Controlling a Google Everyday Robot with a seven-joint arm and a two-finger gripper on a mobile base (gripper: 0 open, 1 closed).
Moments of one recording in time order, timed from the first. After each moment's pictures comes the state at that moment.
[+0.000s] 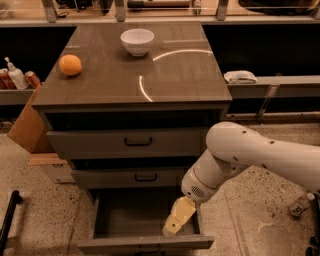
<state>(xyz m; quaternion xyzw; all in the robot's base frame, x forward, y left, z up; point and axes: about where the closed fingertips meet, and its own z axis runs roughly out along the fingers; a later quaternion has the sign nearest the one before) 0.389 -0.053 0.636 -0.49 0.83 0.26 0.05</state>
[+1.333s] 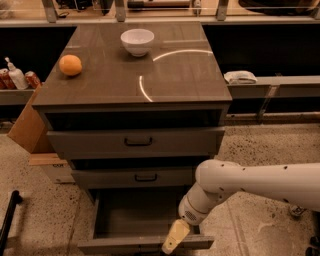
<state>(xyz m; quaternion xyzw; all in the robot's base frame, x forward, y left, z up) 0.382 -0.058 0.505 -0.47 0.85 0.23 0.03</state>
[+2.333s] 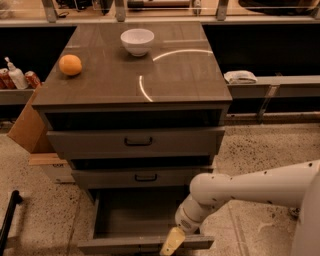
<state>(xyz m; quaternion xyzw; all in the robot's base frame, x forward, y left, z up) 0.382 -0.055 0.443 -0.47 0.85 0.22 0.03</state>
